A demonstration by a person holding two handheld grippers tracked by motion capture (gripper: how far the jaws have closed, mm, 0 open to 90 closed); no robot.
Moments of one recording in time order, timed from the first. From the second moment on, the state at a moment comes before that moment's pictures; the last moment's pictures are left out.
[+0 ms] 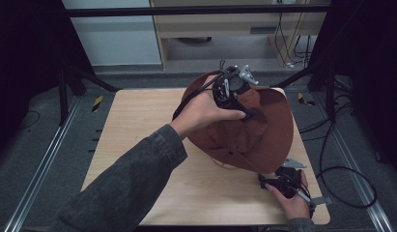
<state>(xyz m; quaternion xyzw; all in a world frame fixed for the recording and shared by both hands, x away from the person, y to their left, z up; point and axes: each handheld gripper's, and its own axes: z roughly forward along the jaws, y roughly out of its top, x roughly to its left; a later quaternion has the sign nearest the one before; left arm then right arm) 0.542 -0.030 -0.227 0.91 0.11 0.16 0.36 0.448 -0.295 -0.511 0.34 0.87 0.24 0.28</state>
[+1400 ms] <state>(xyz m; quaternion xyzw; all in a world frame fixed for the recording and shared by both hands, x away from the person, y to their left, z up) 0.525 0.067 -0.204 0.88 0.15 0.19 0.41 0.445 -0.296 -0.511 0.33 0.87 0.24 0.28</state>
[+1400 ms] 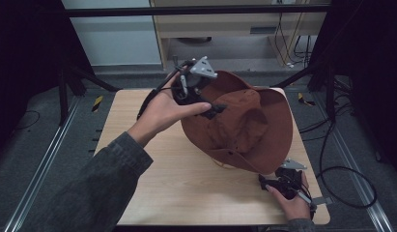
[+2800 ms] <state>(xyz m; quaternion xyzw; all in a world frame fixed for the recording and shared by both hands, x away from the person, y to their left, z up) 0.481 0.284 -0.437 0.83 0.35 0.23 0.36 0.444 -0.296 -0.510 0.34 0.87 0.24 0.28</state>
